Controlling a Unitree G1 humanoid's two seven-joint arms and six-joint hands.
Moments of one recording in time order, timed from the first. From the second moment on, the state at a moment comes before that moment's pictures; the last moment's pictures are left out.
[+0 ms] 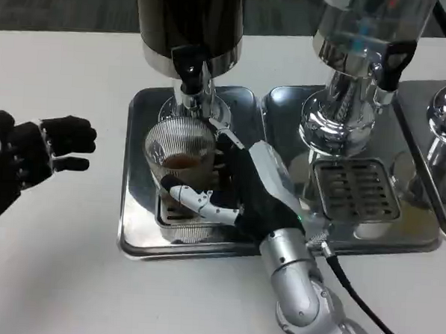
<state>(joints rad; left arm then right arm) -0.25 0.55 0.36 0.76 -0.41 -0.39 -0.99 -0.37 0.06 0.37 0.58 -0.49 -0.15 -0.29</state>
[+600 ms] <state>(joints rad) -0.32 0.50 0.29 0.77 -0.38 -0.39 -0.99 -0.34 0.07 0.38 0.56 -0.54 -0.14 -0.45</state>
